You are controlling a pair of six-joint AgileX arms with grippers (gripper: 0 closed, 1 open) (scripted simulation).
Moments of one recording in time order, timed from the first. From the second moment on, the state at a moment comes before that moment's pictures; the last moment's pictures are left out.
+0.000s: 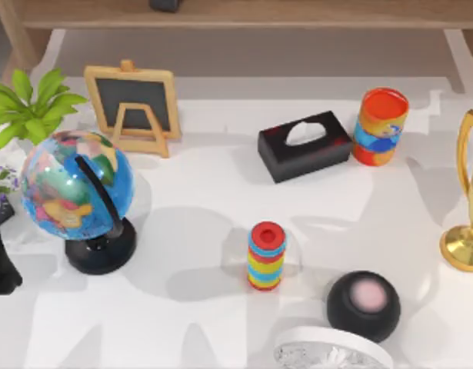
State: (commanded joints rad) left arm 0.00 0.00 0.00 0.00 0.00 0.00; right arm -0.36 2.48 2.25 -1.15 0.01 0.01
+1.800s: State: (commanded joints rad) left arm 0.00 0.00 0.00 0.00 0.00 0.00; right arm 0.08 2.01 1.93 -1.06 0.11 0.04
